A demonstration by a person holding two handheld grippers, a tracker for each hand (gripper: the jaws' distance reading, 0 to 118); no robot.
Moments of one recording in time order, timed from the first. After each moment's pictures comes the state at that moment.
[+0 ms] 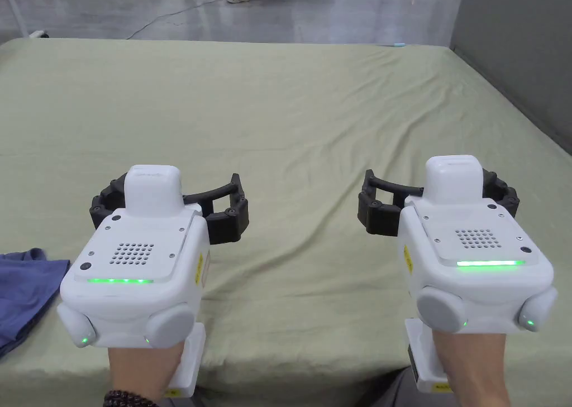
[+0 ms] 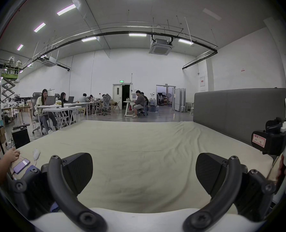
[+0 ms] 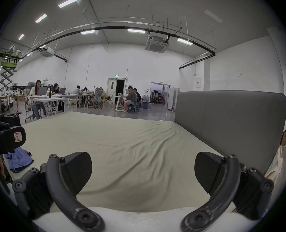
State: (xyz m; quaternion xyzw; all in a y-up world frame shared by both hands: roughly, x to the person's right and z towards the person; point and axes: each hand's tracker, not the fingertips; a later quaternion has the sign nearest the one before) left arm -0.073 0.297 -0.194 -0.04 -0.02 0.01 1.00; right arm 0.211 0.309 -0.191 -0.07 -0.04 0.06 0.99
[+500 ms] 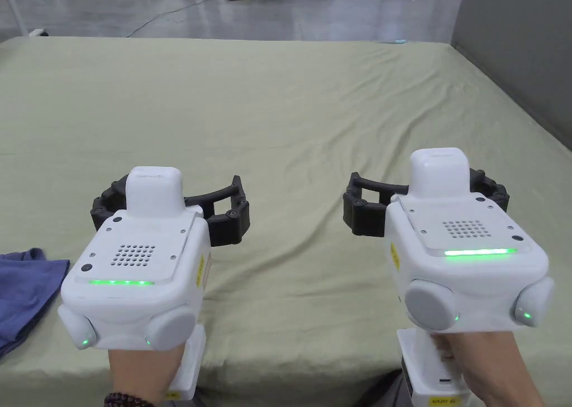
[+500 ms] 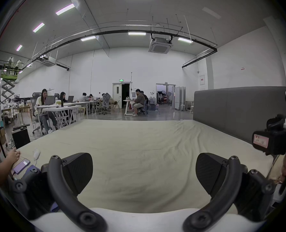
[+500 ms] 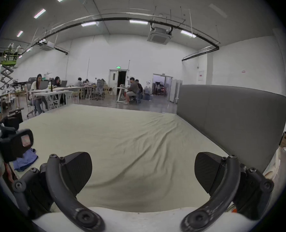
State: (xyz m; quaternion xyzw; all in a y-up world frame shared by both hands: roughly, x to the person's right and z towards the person) left arm -0.071 0.295 -0.196 -0.05 -0.02 0.01 1.00; right arm 0.192 0.329 -0.183 -0.12 -0.03 0.05 0.99
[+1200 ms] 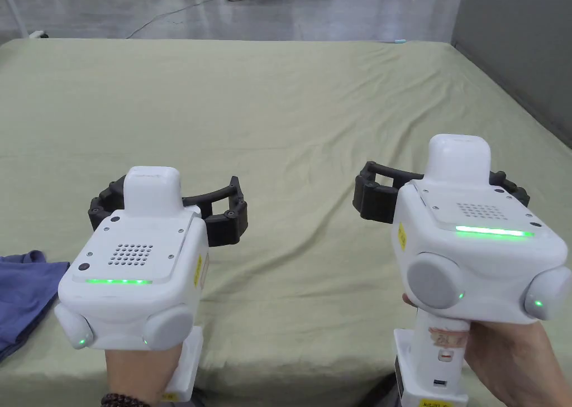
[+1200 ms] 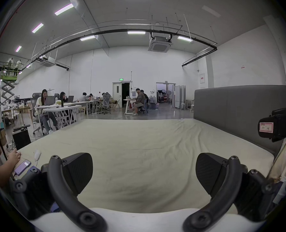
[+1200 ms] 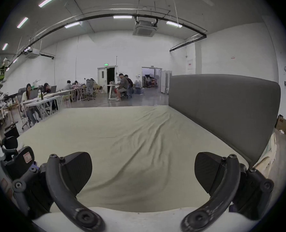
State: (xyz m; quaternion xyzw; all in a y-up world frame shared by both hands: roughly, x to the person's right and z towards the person) left arm -0.072 0.296 -0.198 -0.06 -0.02 0.00 1.00; right arm 0.193 0.343 -0.185 -0.15 -0.09 0.01 0.98
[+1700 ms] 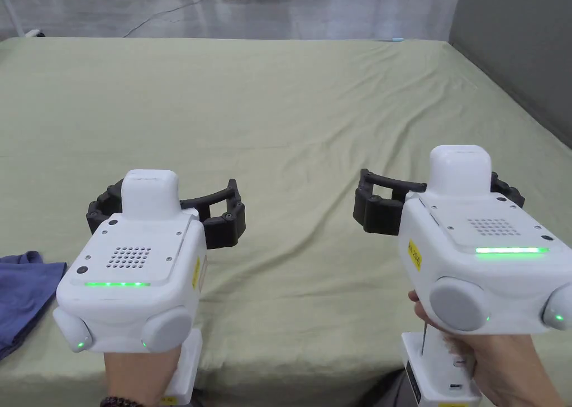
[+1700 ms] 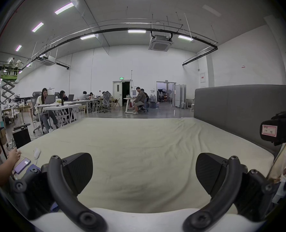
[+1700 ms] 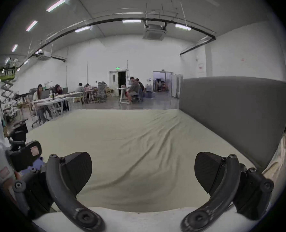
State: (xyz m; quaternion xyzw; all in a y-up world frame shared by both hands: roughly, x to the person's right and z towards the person) left arm -0.071 0.292 -0.199 -0.06 -0.02 0.00 1.00; right arm 0.209 0.329 -0.181 -0.12 -0.03 0.02 0.99
